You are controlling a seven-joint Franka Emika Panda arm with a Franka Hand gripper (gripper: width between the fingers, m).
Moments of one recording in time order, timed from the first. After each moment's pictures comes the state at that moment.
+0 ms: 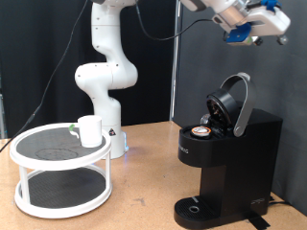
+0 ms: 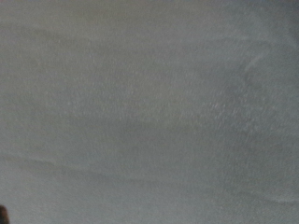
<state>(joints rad) 0.10 -0.05 0.20 -1.84 0.93 2.10 2.32</state>
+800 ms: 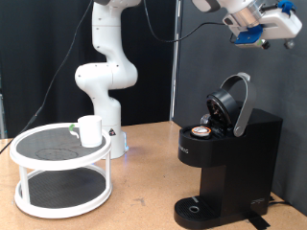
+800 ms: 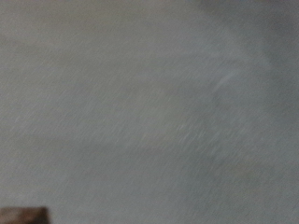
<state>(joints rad) 0.11 -0.03 0.23 -1.83 0.82 2.05 2.35</state>
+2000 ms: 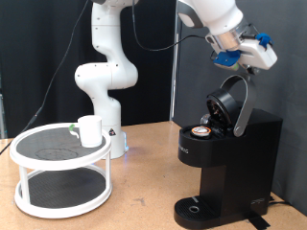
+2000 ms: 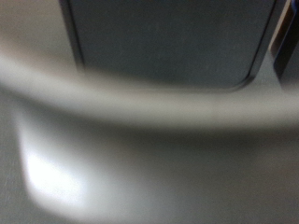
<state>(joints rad) 0.06 -0.07 0.22 -1.99 0.76 2.02 2.34</state>
